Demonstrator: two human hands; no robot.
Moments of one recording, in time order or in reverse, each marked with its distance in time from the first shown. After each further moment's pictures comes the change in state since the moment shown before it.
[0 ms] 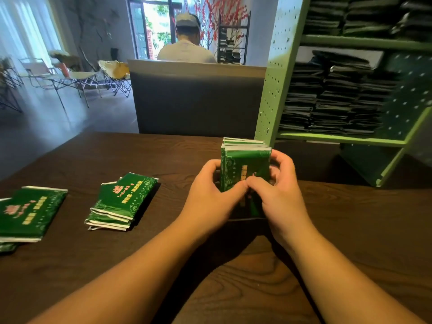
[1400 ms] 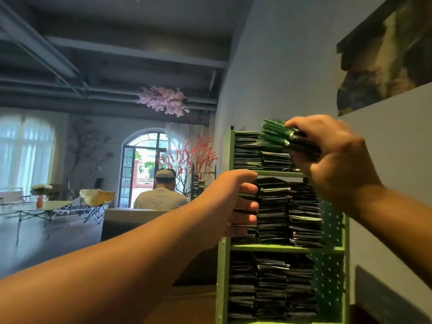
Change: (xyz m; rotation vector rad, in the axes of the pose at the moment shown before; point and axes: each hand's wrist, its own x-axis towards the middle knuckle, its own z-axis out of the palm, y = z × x) left_hand 0.082 0.344 0.023 -0.186 -0.317 -0.022; right_hand 0.103 -0.368 -0.138 -1.069 0.427 -1.423
